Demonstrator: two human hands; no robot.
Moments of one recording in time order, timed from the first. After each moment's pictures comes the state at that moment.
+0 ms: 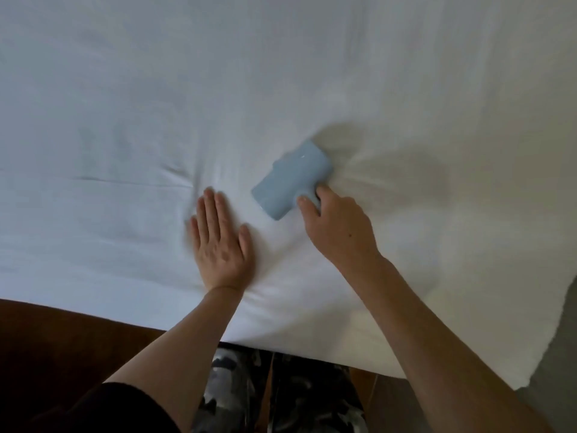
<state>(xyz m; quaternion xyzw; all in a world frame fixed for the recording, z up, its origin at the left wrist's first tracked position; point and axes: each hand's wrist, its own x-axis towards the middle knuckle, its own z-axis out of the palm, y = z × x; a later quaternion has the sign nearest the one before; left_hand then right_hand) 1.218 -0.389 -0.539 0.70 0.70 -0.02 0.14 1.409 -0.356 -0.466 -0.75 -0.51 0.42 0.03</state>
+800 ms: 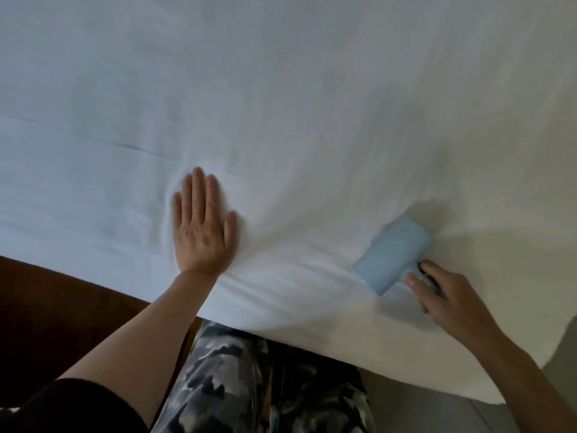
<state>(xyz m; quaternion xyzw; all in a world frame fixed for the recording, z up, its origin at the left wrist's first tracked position) 1.127 -0.369 -0.534 0.72 0.69 -0.04 0.11 1.480 -0.439 -0.442 -0.73 -0.46 0.50 -0.07</state>
